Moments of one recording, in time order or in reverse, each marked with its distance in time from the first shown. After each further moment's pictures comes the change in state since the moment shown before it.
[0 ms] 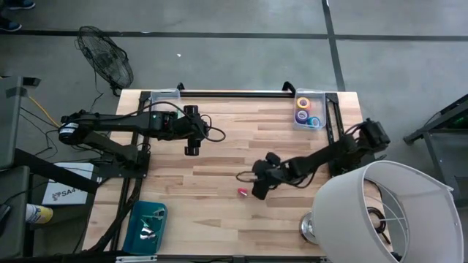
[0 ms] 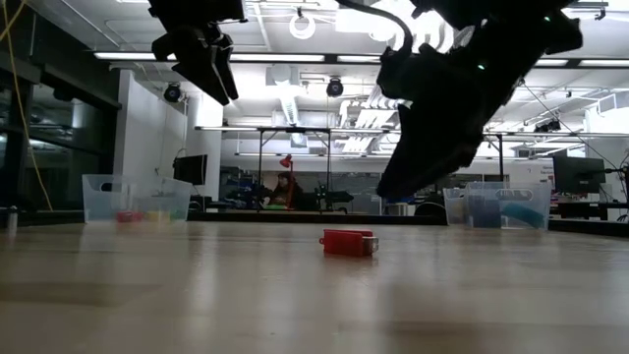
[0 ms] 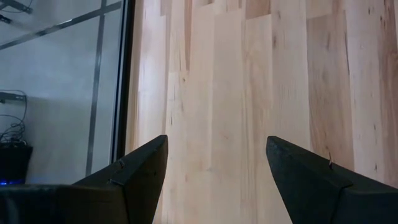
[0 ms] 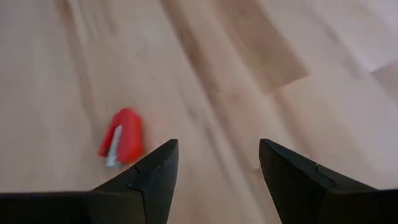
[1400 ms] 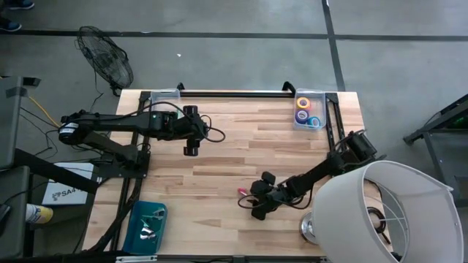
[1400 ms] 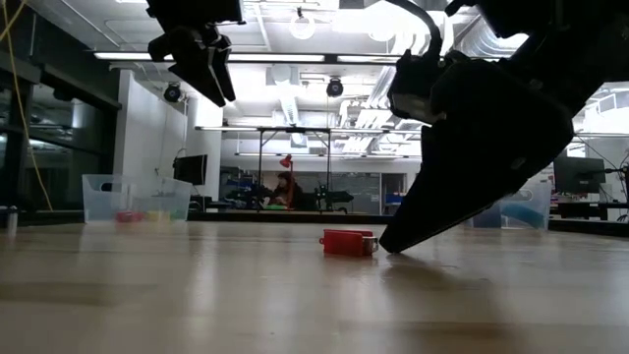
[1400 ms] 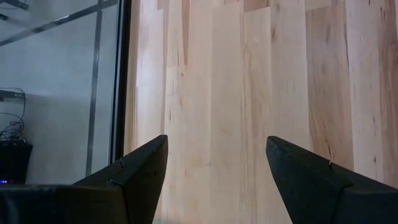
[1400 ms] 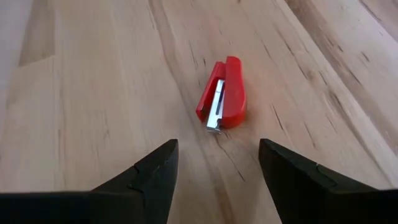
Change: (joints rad) left arm 0.000 0.000 0.000 -0.022 0.001 0.000; right arm 0.169 0.208 0.005 0.266 0.033 0.078
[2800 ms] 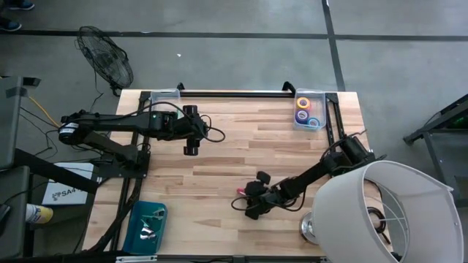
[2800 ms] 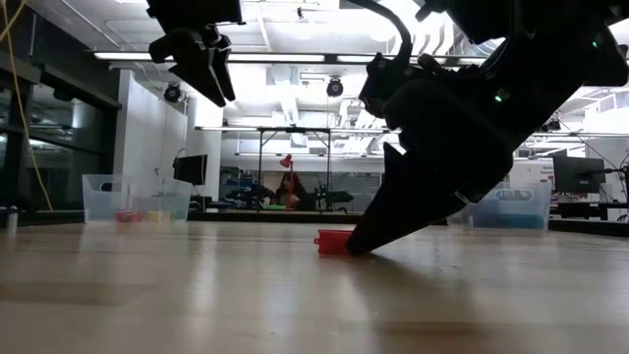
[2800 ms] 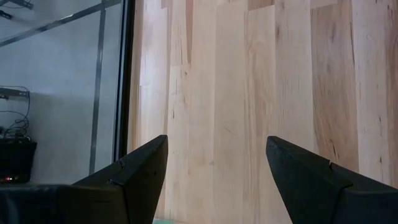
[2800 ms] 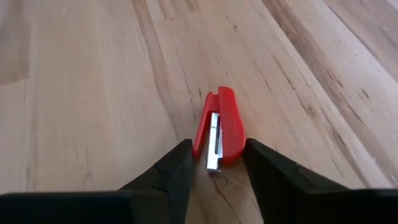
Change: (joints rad) left arm 0.000 0.000 0.000 -0.001 -0.015 0.000; right arm -0.024 0.087 0.095 -0.060 0.087 -0.050
